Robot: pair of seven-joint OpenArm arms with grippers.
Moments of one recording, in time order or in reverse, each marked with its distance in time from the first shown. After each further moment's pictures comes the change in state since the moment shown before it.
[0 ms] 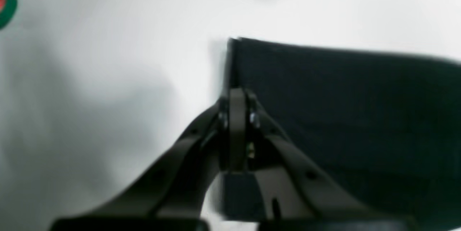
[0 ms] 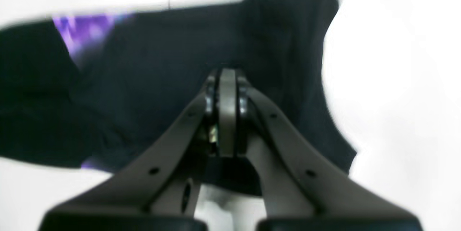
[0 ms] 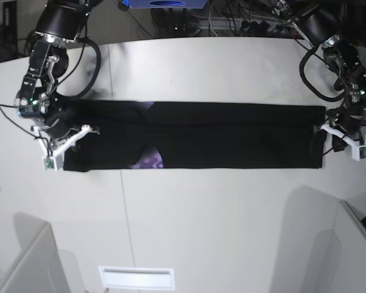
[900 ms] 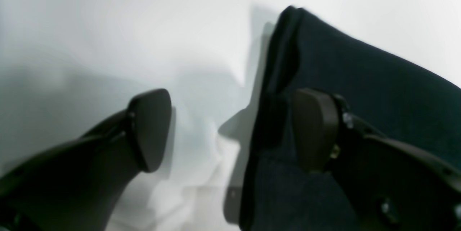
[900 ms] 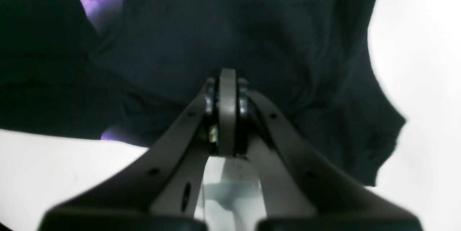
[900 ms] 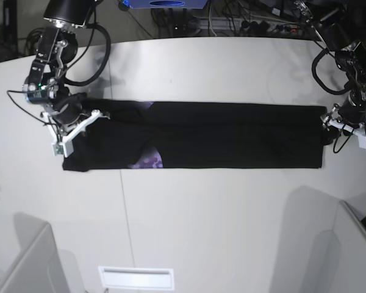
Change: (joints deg) left arm -1.7 -7.7 4.5 -24.3 -12.8 0.7 -5.7; right arm -5.7 -3.1 -0.2 3.8 0.1 0.0 -0.4
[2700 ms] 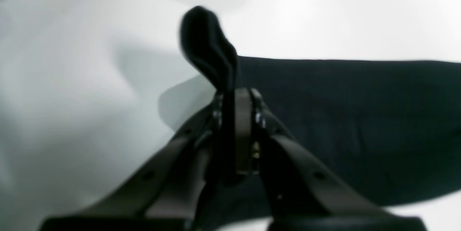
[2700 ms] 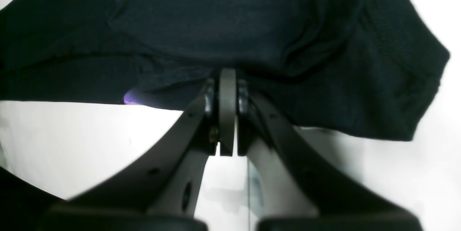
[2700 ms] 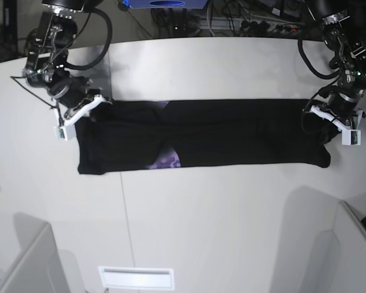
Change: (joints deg) left arm 13.6 4.7 5.2 28.7 0.1 0.4 -0.7; right arm -5.8 1.0 0.6 0.3 14.6 0.0 0.1
